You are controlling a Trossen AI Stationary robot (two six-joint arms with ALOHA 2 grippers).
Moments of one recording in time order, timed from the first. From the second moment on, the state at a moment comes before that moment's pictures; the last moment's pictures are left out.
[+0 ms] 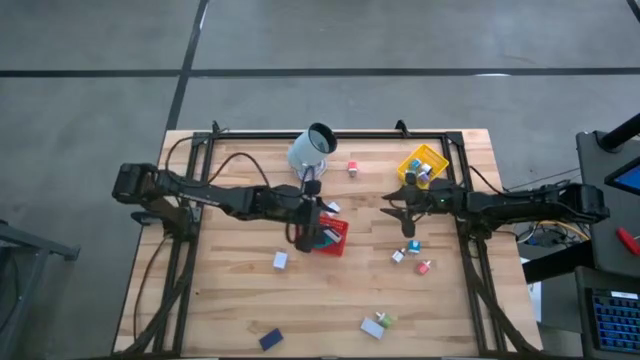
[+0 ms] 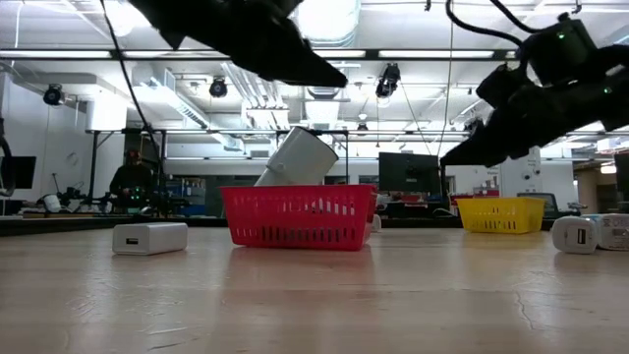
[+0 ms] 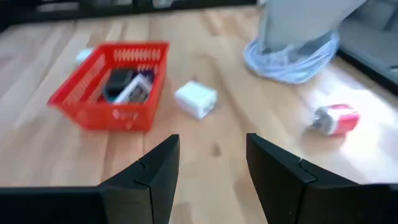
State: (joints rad) left arm -0.03 1.58 0.94 0.20 -0.01 0.34; right arm -0.24 0.92 0.12 0.45 -0.08 0.04
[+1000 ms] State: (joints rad) left arm -0.05 1.24 0.47 0.58 -0.03 0.21; right arm 0.21 1.20 0.66 -0.58 0.05 0.18
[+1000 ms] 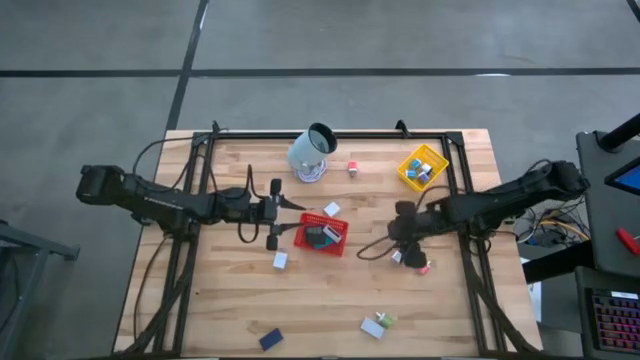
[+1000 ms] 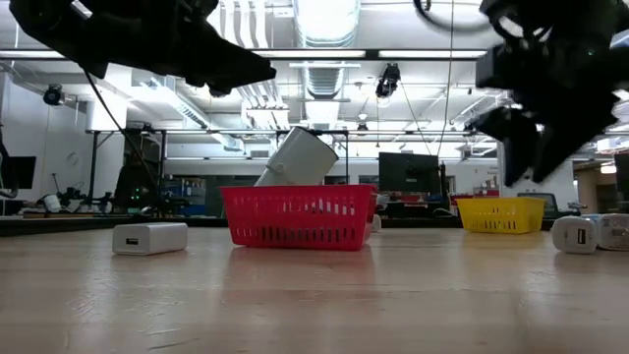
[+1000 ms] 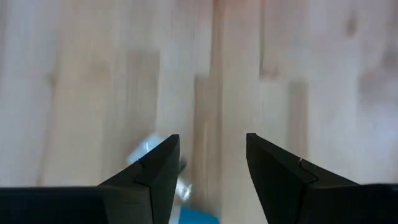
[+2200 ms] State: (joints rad) left arm -0.05 1.24 0.47 0.58 -0.03 0.23; right arm 0.44 1.50 0.88 -0.87 0.11 0.25
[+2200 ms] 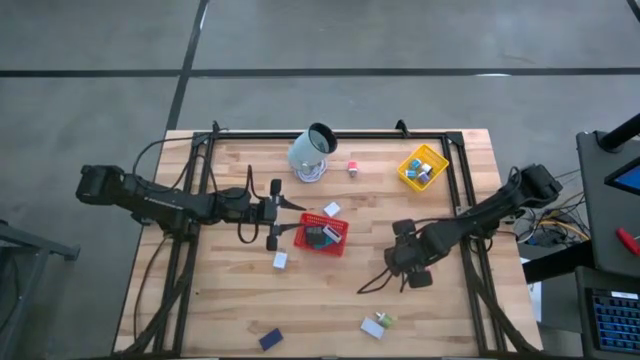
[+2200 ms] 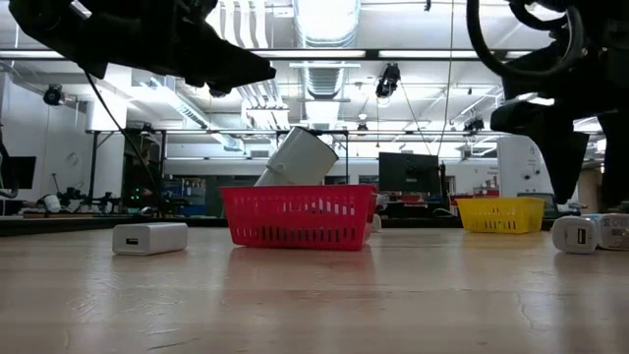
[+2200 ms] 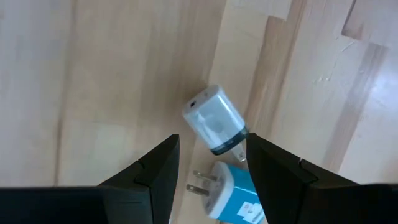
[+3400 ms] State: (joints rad) left arm -0.05 1.24 0.47 0.58 -0.03 0.23; right arm 0.44 1.57 0.88 -0.79 0.13 0.17
